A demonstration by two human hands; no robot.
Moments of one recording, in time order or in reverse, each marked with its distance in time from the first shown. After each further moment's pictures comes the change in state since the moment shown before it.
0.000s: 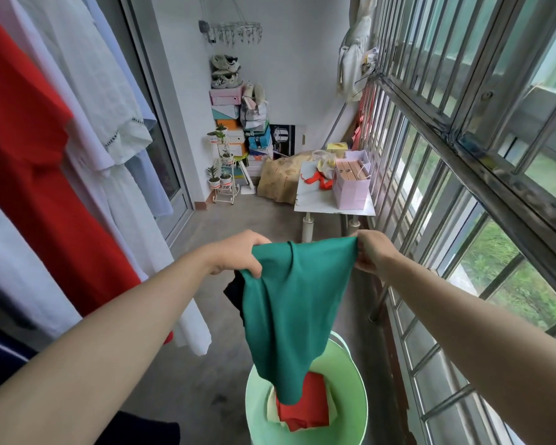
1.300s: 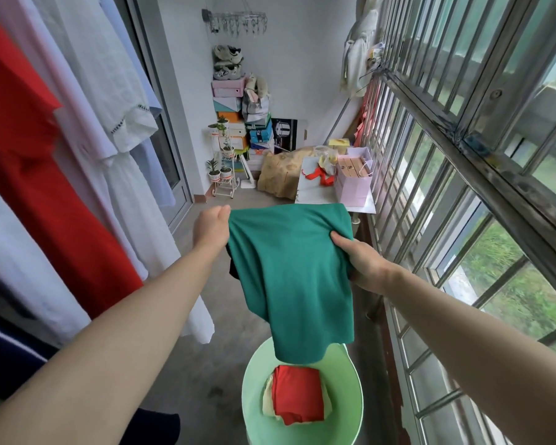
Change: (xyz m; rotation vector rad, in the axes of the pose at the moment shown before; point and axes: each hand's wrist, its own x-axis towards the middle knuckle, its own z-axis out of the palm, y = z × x) left_hand 0.026 -0.035 -0.021 -0.049 0.938 -0.141; right_hand -0.027 0.002 0.019 0.275 -0.362 0.117
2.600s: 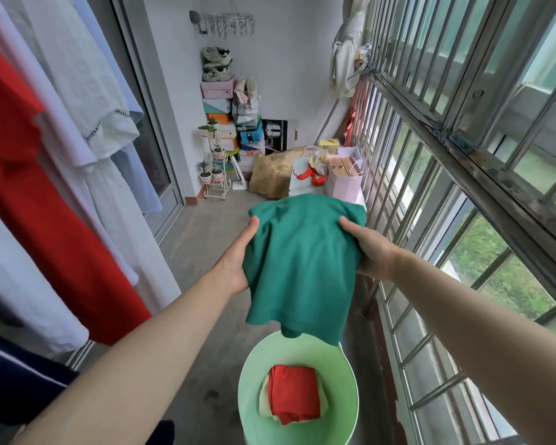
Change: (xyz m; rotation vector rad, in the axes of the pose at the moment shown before) left_hand -0.070 0.025 0.027 -1.106 -0.690 -0.559; right_hand -0.020 -0.021 -0.014 0.063 0.051 0.029
